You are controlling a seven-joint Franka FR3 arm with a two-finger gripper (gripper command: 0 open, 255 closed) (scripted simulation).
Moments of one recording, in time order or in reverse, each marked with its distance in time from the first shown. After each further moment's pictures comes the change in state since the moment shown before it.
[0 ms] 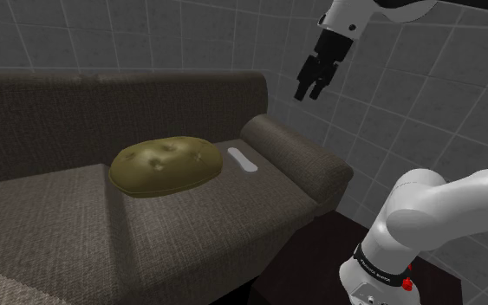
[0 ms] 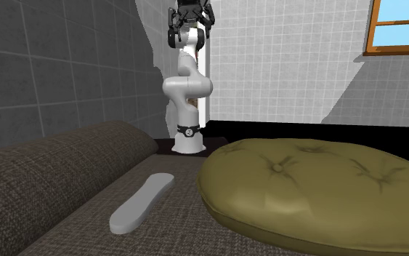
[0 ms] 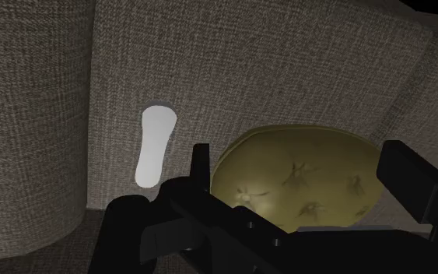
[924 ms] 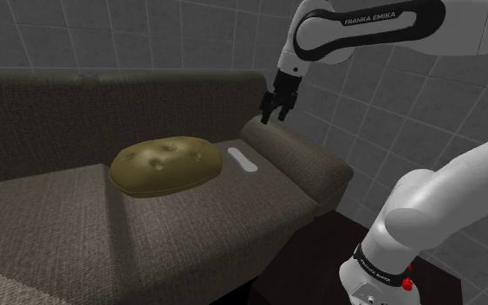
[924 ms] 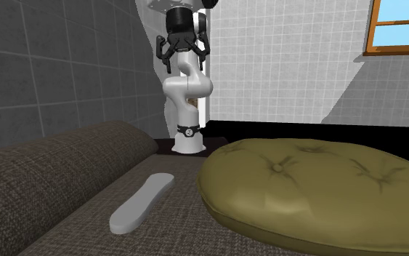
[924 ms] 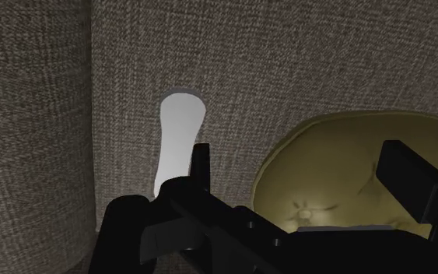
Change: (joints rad) arm -0.030 0.345 -0.014 -0.036 -0.027 0.314 -0.010
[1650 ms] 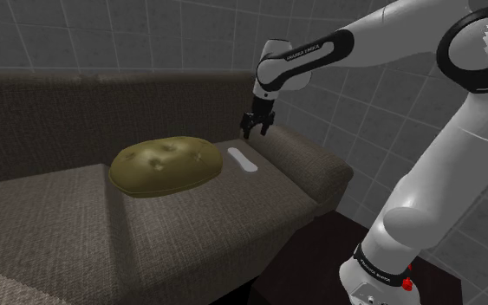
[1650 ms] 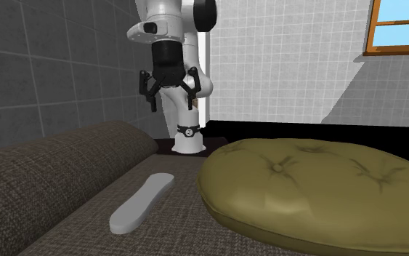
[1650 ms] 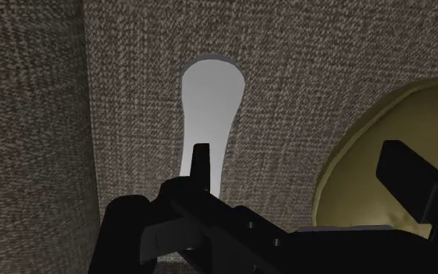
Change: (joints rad) arm -0.023 0.384 -0.020 0.121 -0.015 0.206 0.004
